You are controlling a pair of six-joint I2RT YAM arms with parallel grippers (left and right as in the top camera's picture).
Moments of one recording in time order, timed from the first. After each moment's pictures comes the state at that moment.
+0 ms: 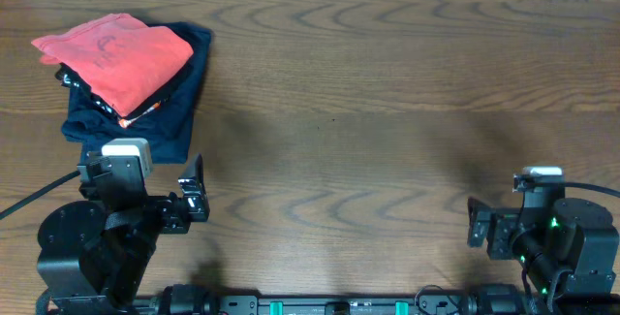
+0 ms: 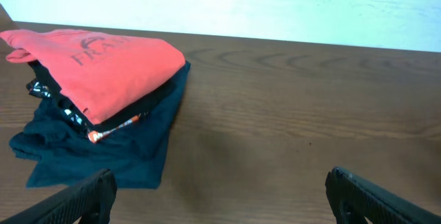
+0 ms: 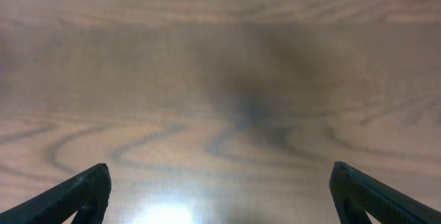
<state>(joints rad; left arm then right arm) 0.02 0.57 1.09 -0.97 0.12 -0.09 0.02 0.52 0.90 -1.19 0.00 0.04</state>
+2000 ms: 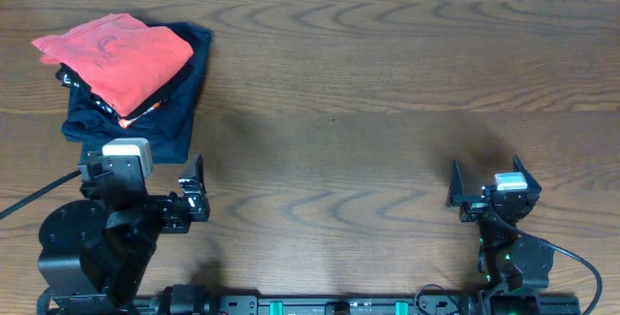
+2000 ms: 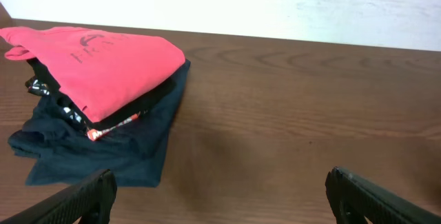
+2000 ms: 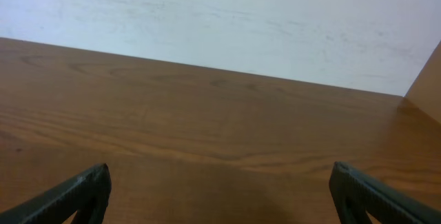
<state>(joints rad) 0.02 0.57 1.09 -0.97 0.12 -0.09 -0.02 0.01 0.01 -0.07 -0.04 -0.12</state>
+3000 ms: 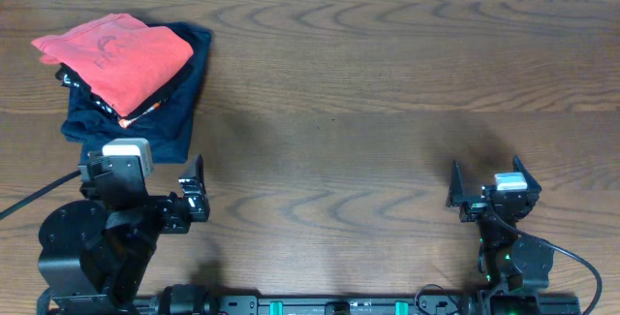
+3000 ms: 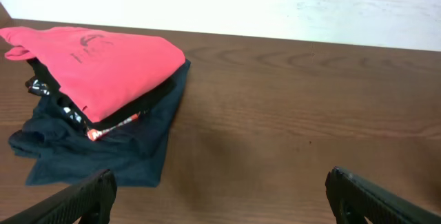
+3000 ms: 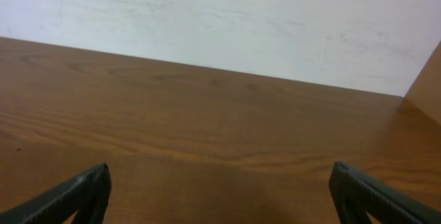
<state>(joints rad) 0.02 0.57 1.09 -0.97 0.12 -0.09 -0.02 0.01 0.01 -0.07 -0.04 -0.12</state>
